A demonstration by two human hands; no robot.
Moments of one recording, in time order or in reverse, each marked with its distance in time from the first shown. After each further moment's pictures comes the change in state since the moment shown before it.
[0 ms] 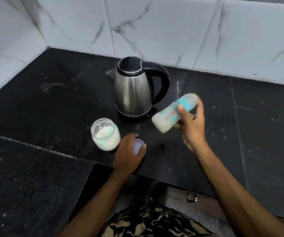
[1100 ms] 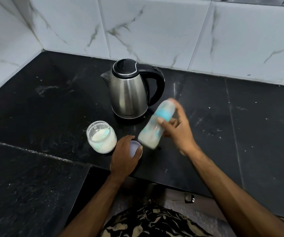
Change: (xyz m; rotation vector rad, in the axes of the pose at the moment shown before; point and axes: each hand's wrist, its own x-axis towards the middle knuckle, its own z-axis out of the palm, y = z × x) left_hand 0.003 -0.008 0.003 0.003 -0.018 0.009; right_hand -0.015 -0.004 0.008 -0.132 -0.258 0.047
